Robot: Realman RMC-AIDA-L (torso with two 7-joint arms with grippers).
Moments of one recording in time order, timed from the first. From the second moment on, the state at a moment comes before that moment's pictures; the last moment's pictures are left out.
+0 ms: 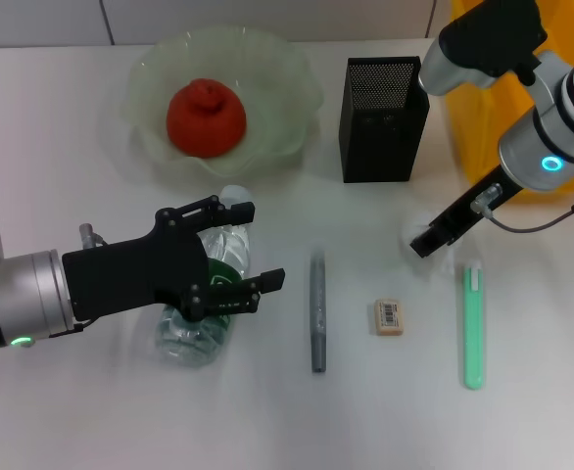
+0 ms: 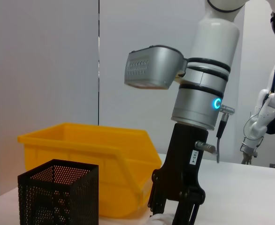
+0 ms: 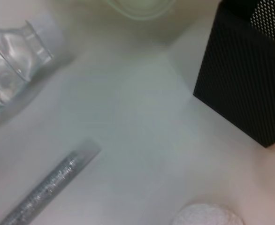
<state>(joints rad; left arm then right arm) -0.36 -2.07 1.18 0.58 1.50 1.47 -0.99 0.76 2.09 -1.39 -1.04 -2.65 -1.40 2.62</state>
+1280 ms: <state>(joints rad) -0.35 -2.07 1.17 0.58 1.50 1.46 -0.98 0.63 2.07 -1.01 -1.36 -2.74 -1.31 2.56</state>
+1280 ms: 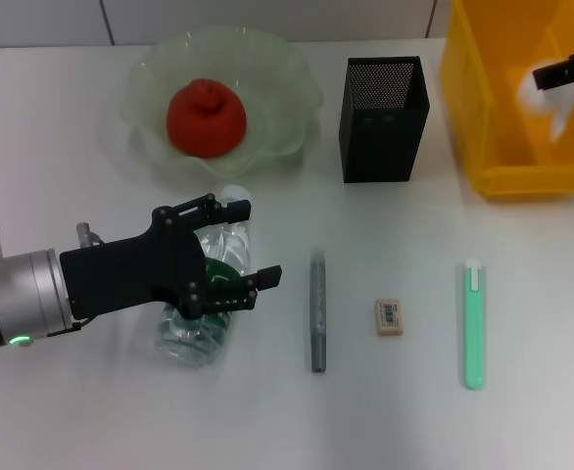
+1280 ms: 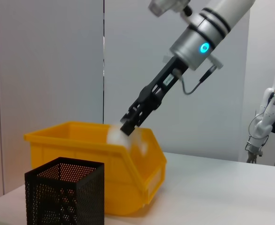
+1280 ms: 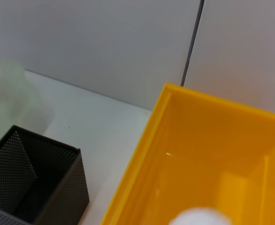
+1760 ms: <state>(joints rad) -0.35 -2.07 1.16 0.60 1.50 1.47 -1.06 0.50 2.08 -1.03 -1.52 -2.48 -1.30 2.45</state>
